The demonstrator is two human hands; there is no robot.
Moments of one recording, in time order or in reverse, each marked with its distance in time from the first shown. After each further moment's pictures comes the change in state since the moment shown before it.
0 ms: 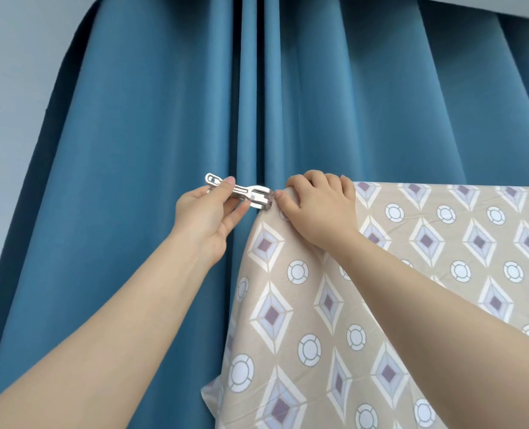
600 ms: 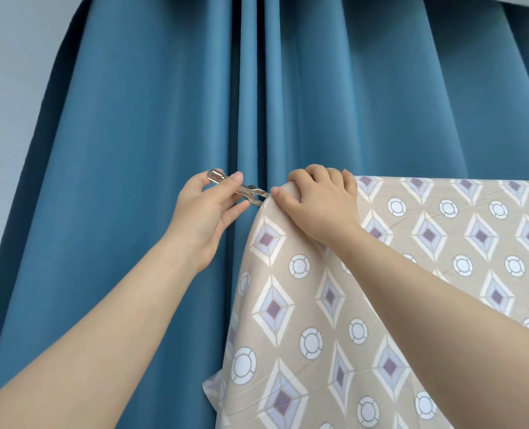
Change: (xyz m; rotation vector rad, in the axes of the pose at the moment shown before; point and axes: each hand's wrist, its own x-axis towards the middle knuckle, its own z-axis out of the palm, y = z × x) left_hand -0.007 -0.002 -0.013 0.095 -0.210 0.097; right_hand -0.002 0.001 0.000 -0.028 0.000 -0.007
